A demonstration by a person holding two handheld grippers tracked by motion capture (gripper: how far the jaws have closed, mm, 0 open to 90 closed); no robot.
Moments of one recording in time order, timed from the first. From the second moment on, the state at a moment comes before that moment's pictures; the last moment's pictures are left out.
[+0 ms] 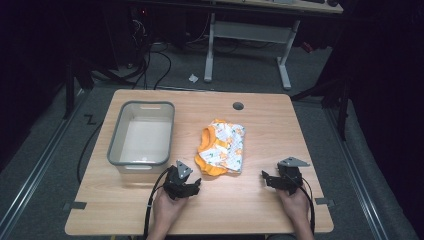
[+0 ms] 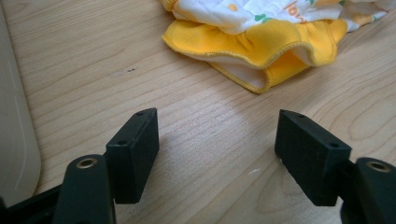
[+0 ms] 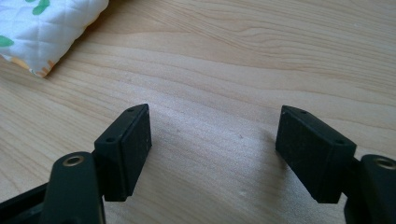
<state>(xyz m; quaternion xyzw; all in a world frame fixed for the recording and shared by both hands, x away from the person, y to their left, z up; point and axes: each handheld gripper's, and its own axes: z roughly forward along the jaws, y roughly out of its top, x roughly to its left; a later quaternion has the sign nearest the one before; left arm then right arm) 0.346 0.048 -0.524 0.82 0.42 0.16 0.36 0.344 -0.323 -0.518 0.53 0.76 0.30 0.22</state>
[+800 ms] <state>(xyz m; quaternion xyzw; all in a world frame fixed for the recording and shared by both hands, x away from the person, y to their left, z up) 0.346 0.048 -0.524 0.82 0.42 0.16 0.36 0.347 -0.321 -0.518 0.53 0.76 0.30 0.22</state>
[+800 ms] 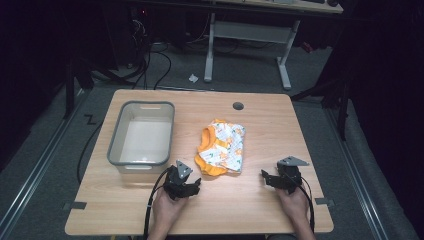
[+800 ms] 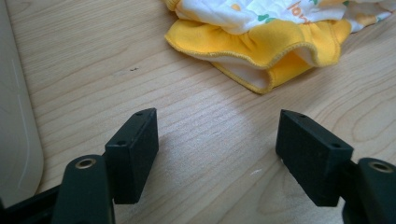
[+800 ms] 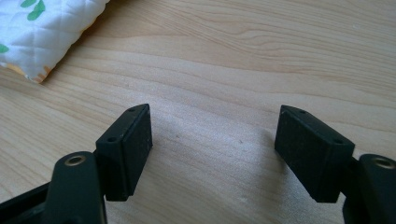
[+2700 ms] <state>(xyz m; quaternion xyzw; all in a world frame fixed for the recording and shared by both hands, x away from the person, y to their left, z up) 0.350 0.027 -0.482 0.81 0.40 0.12 0.41 0.345 -0.322 -0.518 0.53 0.76 0.30 0.21</state>
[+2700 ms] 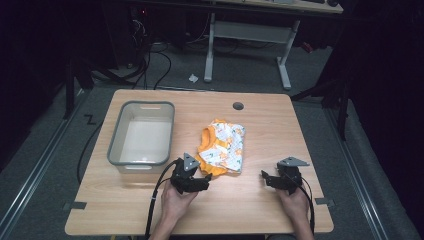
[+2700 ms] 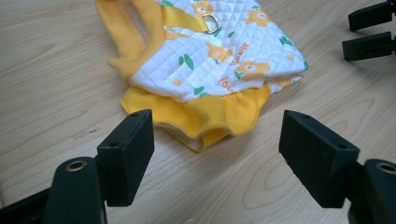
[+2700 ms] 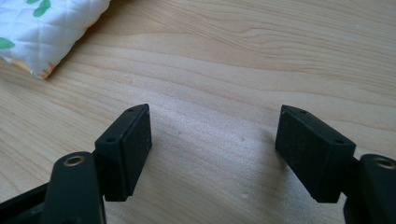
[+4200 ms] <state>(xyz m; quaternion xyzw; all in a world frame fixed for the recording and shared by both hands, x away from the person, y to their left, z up) 0.410 0.002 -0.460 0.82 0.42 0.11 0.37 0.345 -0.322 -0.518 0.53 0.76 0.30 0.21</state>
